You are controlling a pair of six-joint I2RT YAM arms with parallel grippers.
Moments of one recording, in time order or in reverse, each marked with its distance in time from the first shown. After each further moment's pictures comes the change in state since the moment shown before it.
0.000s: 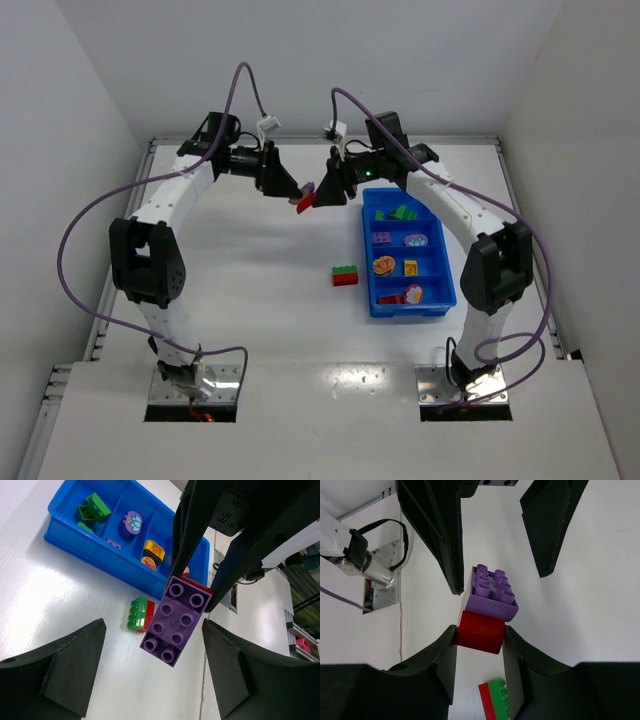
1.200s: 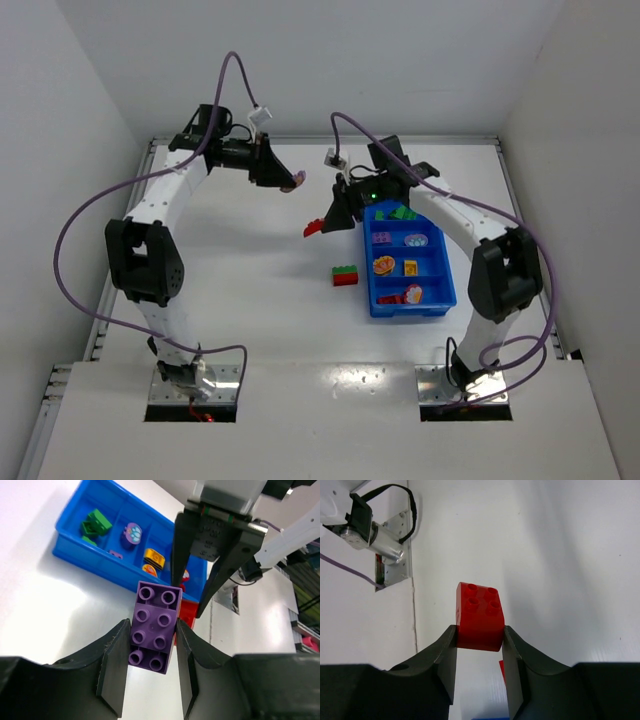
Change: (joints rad) left arm 0.027 0.010 0.063 -0.053 0.049 0.056; right arm -0.005 -0.069 -0.209 -0.014 -0.016 -0.040
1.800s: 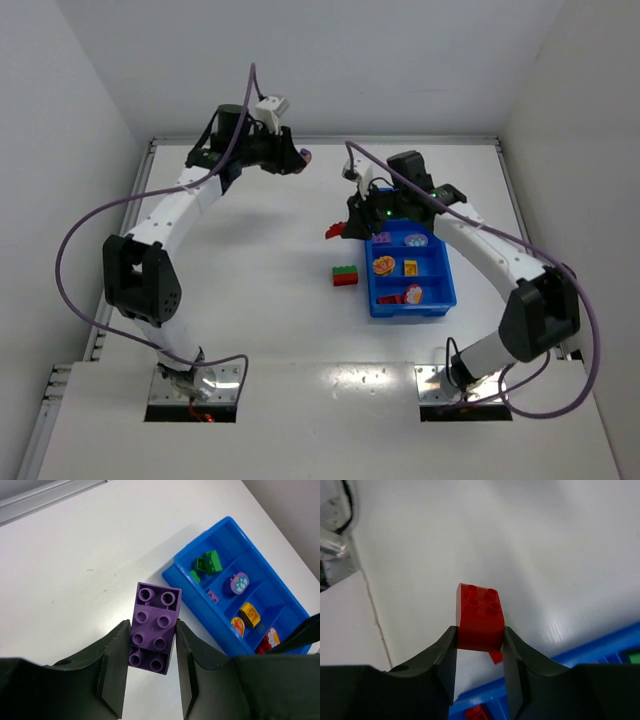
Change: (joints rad) left arm -0.108 -0.130 -0.156 0.390 -0.698 -0.336; right arm 0.009 -0.236 -0.202 0.032 0.287 0.002
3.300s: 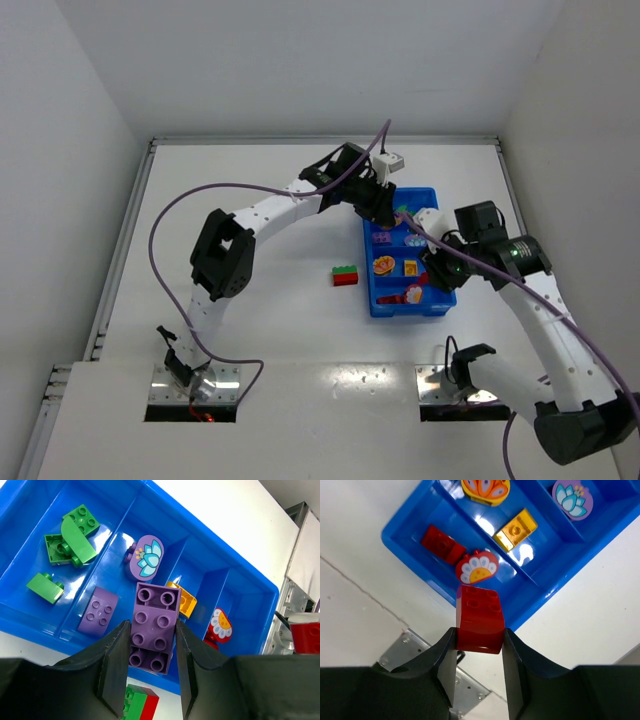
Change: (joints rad) left arm -0.465 0.450 0.343 -0.083 -0.029 -0.037; right arm -0.171 -0.593 -0.234 -0.602 0.507 -0.161
